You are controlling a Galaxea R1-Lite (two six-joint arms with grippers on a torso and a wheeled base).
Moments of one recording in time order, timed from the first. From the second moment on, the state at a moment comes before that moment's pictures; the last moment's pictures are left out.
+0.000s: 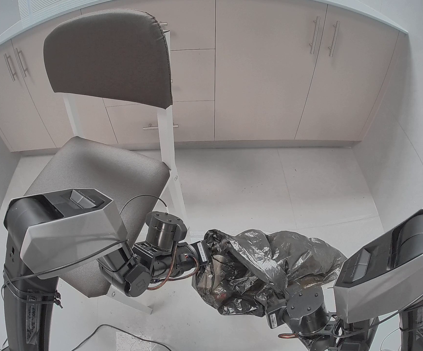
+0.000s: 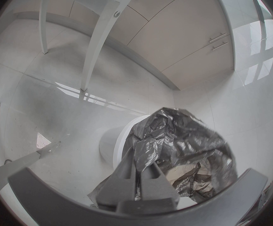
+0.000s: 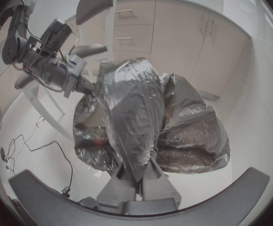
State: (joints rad) left arm -0.57 2.38 -0.90 -0.90 -0.17 -0.74; right arm 0.89 2.35 -0.23 -1.55 -0.60 0.17
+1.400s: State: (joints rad) left arm -0.57 2.38 -0.89 -0.91 -0.17 -0.70; right arm 0.89 2.41 -0.17 -1.55 -0.51 0.29
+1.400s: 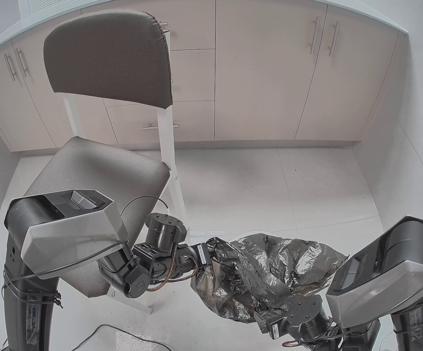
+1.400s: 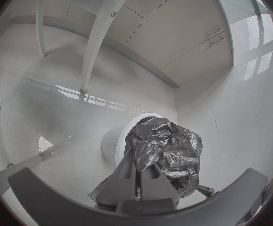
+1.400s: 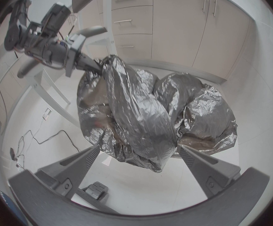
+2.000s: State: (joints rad) left arm -0.57 2.38 -0.88 -0.91 -0.17 -0.70; right arm 0.51 2.13 -0.04 -1.55 -0.30 0.18
